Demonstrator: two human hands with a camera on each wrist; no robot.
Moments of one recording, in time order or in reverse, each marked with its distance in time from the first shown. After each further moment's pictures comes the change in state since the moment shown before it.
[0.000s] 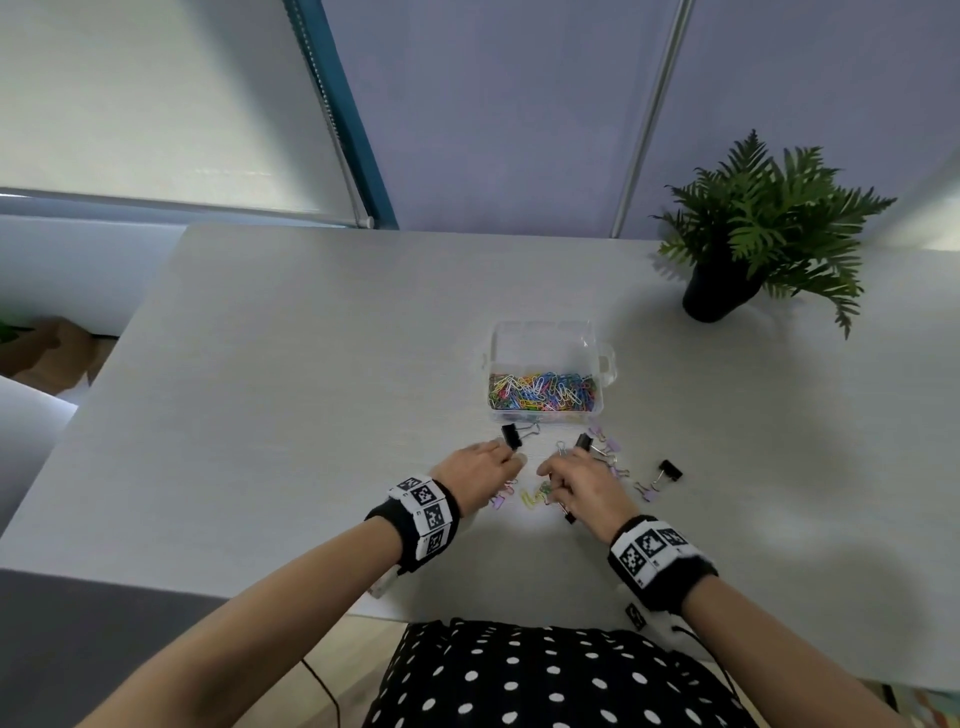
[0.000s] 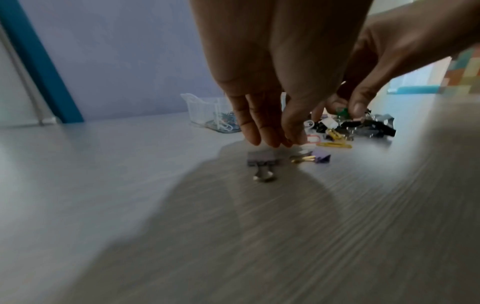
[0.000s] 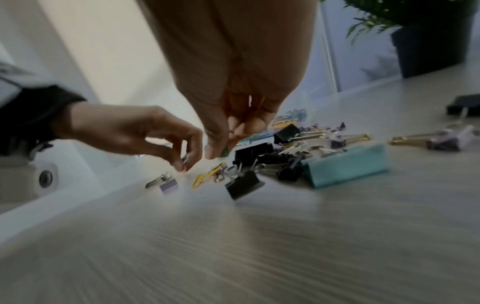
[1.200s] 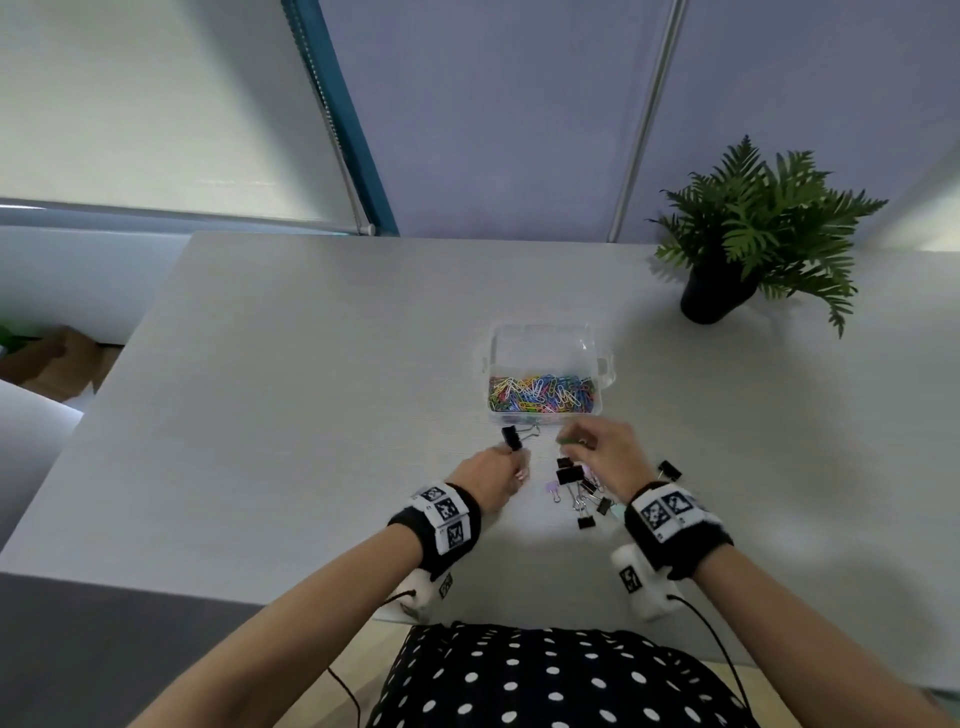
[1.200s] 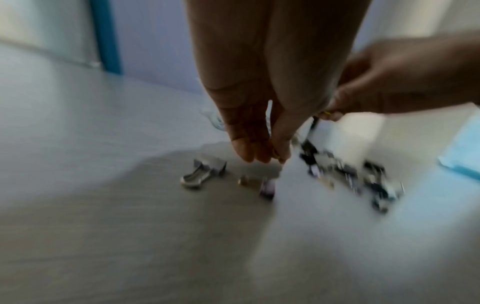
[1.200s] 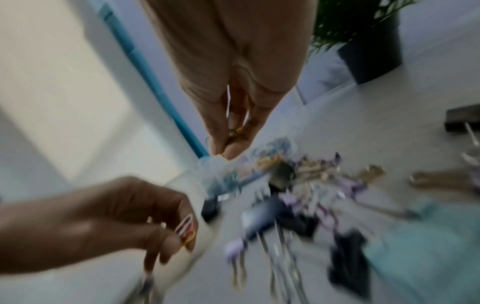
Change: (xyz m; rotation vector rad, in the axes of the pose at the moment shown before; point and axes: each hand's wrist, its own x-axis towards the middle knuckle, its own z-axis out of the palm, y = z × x) left_hand 0.006 0.021 -0.016 -0.369 -0.051 -0.221; right_hand 0.011 -0.007 -0.042 0.323 0.171 0.106
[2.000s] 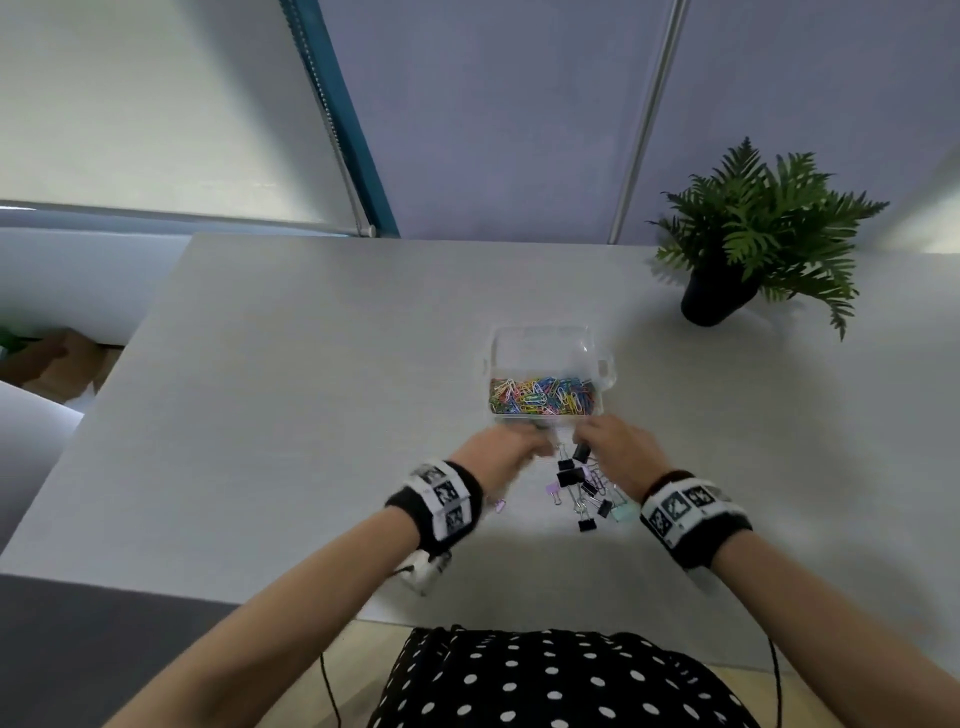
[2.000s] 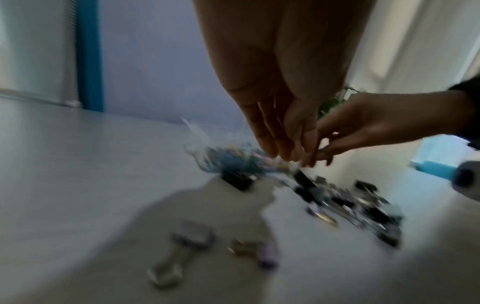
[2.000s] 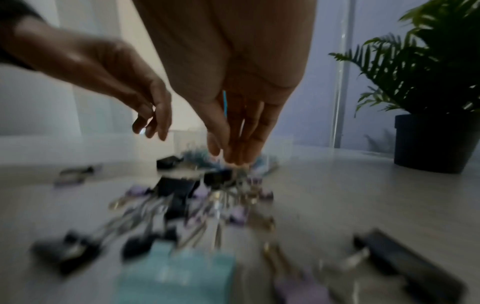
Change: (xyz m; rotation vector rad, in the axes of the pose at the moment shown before) left_hand 0.004 0.009 -0.028 -0.074 0.142 0.233; right_hand 0.008 0.017 -0.013 -0.678 -0.105 -0.189
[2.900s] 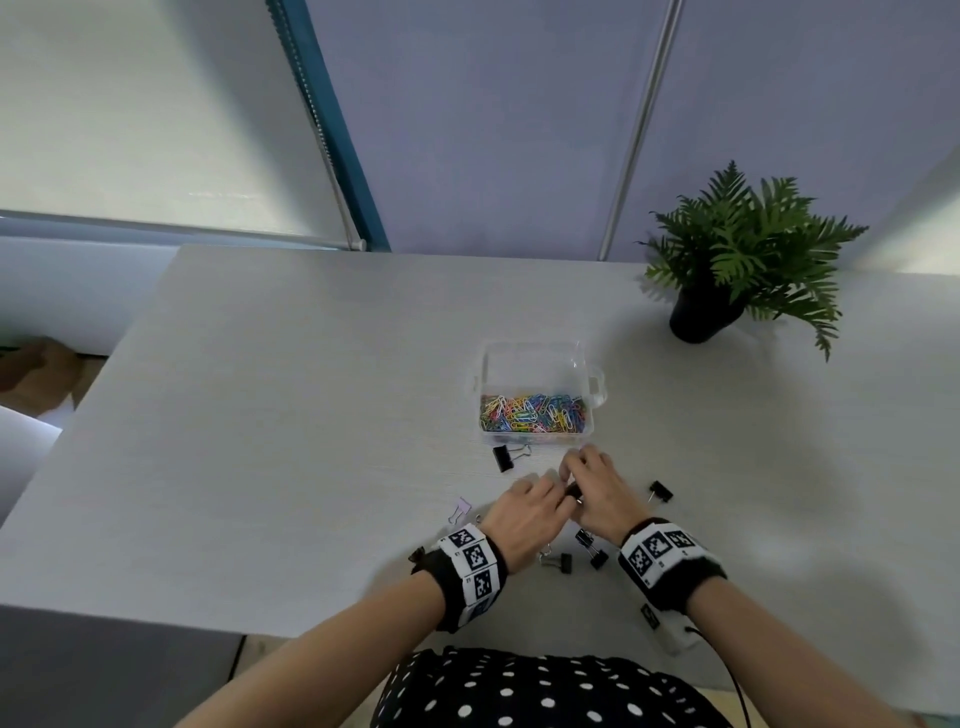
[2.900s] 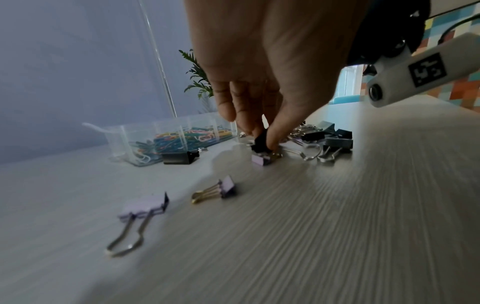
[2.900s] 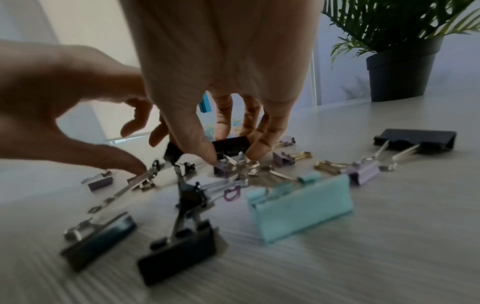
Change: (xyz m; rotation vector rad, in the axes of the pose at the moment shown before) left_hand -0.008 0.028 0.055 0.589 -0.103 0.209; right_hand -0.011 -0.001 0.036 0.149 -0.039 0.102
